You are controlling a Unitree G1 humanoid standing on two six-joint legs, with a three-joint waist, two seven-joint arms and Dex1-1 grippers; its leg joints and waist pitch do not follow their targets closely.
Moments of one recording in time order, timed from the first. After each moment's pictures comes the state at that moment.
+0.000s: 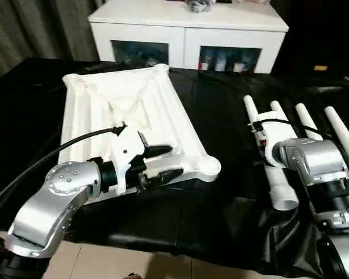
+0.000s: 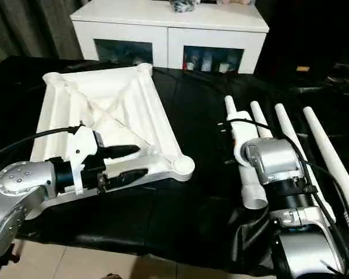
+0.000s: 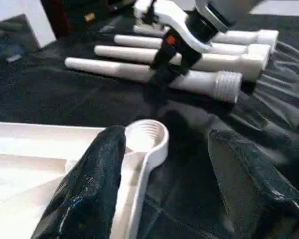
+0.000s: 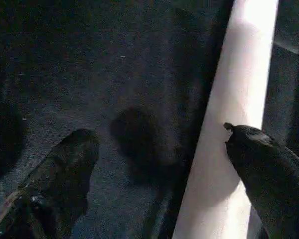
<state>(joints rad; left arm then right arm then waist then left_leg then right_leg) -0.24 0.53 -0.15 -0.38 -0.34 0.55 -0.85 -0.69 -0.40 0.04 0.38 0.04 1.09 0.35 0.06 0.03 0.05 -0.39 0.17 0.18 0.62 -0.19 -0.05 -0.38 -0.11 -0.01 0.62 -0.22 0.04</state>
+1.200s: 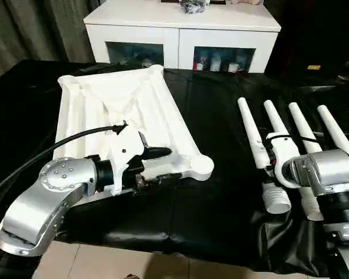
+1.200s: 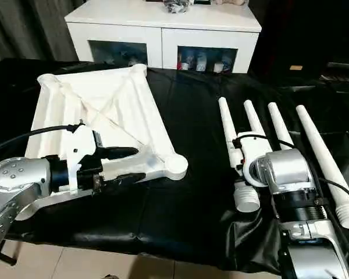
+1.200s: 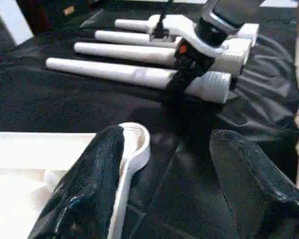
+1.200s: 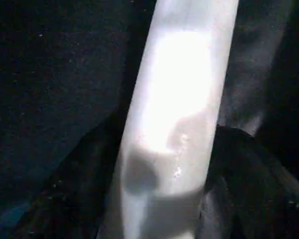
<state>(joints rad) -0.27 0.59 -0.15 -0.42 -0.40 0.62 -0.87 -0.60 -0.44 0.03 0.28 0.09 1.32 0.38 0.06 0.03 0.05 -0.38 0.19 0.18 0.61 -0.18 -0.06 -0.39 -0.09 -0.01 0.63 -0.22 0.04</state>
